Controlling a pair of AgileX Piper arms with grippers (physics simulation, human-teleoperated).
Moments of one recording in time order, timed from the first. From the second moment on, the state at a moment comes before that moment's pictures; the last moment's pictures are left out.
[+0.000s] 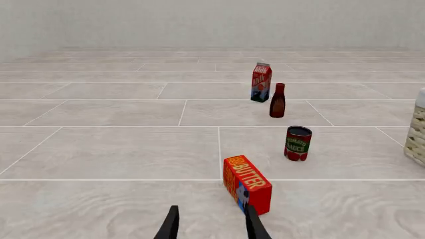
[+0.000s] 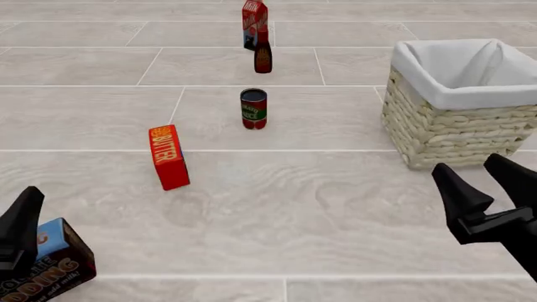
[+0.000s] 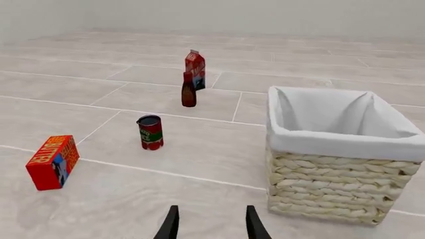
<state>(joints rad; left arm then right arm) 0.00 0.00 0.00 0.00 0.00 0.23 0.57 -0.03 -0.48 0.00</state>
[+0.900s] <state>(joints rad) 0.00 0.00 0.00 0.00 0.00 0.33 1.10 -0.13 -0.84 -0.02</state>
